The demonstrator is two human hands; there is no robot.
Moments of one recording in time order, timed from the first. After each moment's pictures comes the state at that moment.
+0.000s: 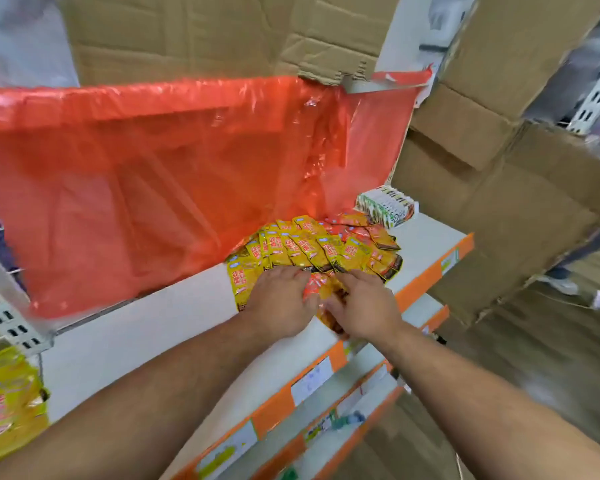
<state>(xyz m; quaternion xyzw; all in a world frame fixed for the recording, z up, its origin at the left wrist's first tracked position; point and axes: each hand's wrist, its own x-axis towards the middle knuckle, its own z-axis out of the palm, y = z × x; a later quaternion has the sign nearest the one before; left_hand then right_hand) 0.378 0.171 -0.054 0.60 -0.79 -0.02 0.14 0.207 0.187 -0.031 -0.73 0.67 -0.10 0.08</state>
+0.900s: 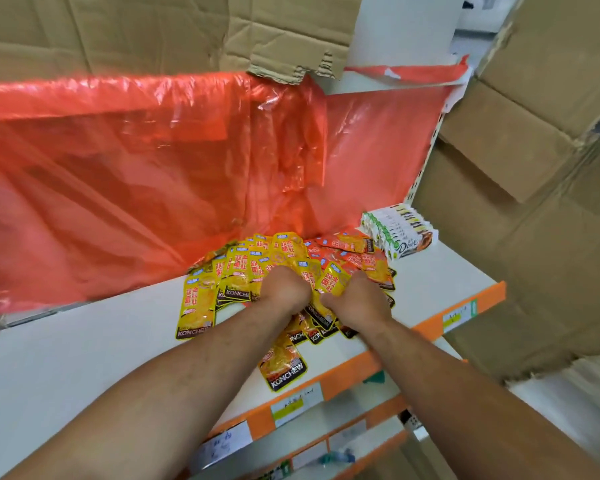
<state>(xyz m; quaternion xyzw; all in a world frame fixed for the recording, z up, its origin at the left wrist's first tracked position) 0.263 0.057 -0.040 0.79 -0.43 -0.30 0.32 0.126 0.047 -0.040 -0.66 0.68 -0.15 0.27</state>
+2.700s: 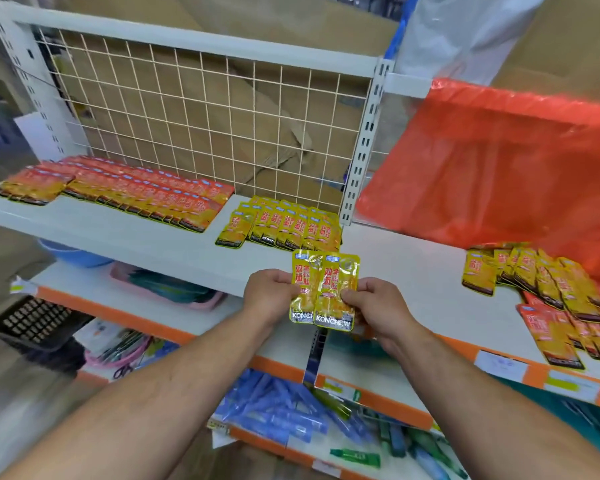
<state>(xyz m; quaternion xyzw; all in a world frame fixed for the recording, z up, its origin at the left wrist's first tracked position) 0.535 0.539 -0.046 0.76 -0.08 -0.23 0.61 0.412 0.406 -0.024 -0.66 0.37 -0.13 0.64</state>
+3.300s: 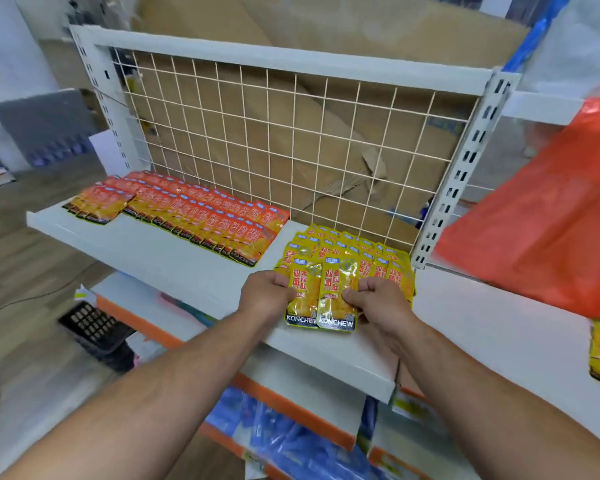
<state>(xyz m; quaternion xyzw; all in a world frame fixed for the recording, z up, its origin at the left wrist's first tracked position) 0.681 0.562 -0.047 0.82 -0.03 -0.15 0.55 0.585 0.389 -0.045 -0.75 0.28 -0.08 0.60</state>
